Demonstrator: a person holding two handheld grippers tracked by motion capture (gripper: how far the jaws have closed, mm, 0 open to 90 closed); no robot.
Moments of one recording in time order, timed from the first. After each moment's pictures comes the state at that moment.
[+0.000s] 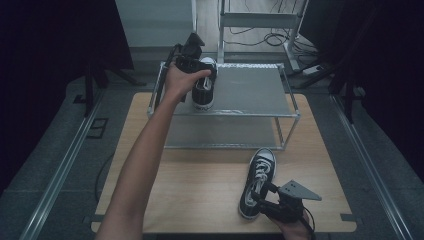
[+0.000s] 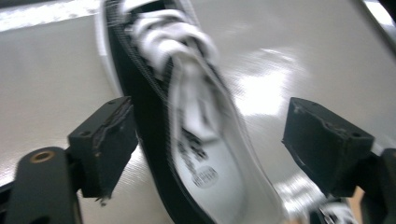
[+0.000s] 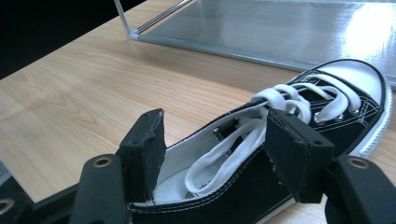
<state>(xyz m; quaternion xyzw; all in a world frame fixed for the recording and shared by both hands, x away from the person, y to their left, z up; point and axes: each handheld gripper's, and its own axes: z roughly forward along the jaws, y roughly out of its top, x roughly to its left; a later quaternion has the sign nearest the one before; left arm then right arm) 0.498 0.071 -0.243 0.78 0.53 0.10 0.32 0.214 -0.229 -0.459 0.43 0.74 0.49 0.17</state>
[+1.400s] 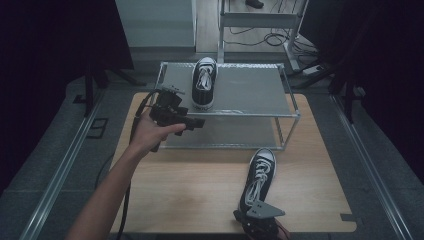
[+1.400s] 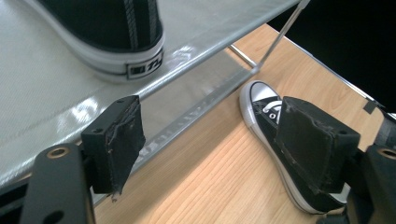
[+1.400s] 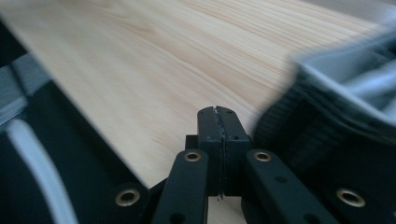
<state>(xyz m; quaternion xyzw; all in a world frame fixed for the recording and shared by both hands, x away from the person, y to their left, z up) 0.371 0.124 -0.292 0.82 0.39 0.07 0.41 0.180 -0.175 -0.500 0.36 0.83 0.41 0.12</state>
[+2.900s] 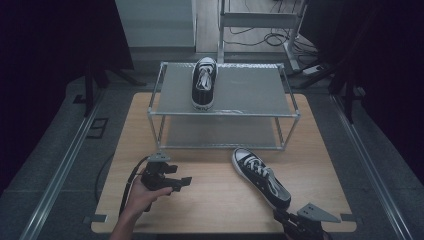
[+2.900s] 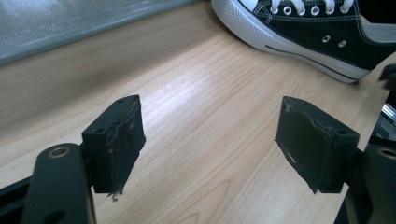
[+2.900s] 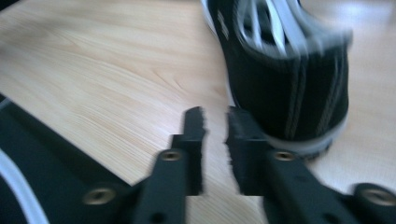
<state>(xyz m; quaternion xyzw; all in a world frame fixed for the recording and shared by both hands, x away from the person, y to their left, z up) 0.283 0.157 -0.450 0.81 0.42 0.02 0.41 0.169 -0.282 -0.492 0.46 0.76 0.43 0.14</state>
